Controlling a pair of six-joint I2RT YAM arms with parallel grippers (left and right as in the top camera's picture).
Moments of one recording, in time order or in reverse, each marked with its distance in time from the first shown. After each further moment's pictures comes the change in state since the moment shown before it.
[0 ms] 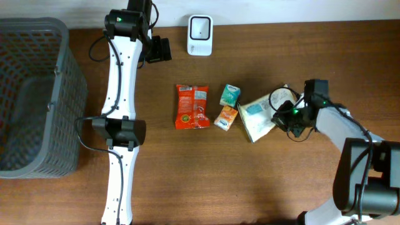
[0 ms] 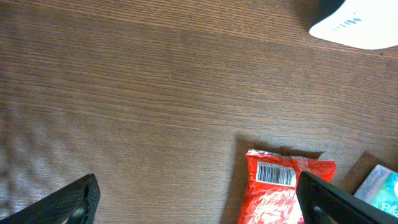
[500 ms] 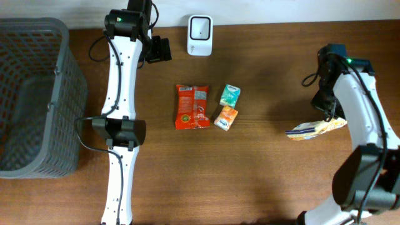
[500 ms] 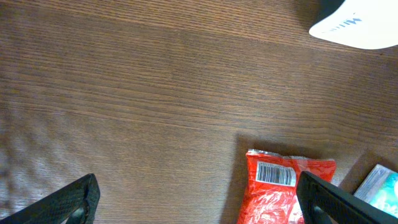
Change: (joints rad) left arm 0.000 0.000 0.000 0.000 0.000 0.000; right arm 0.001 0.042 0.515 -0.712 0.848 -0.047
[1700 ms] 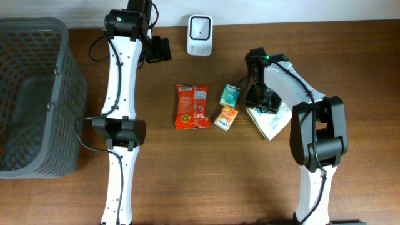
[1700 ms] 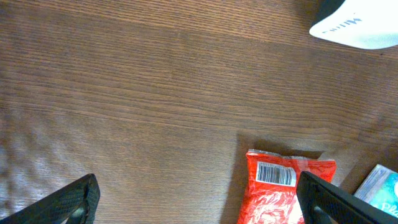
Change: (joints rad) left arm 0.000 0.000 0.000 0.000 0.000 0.000; right arm 0.334 0.409 0.184 0.138 -0.315 0.062
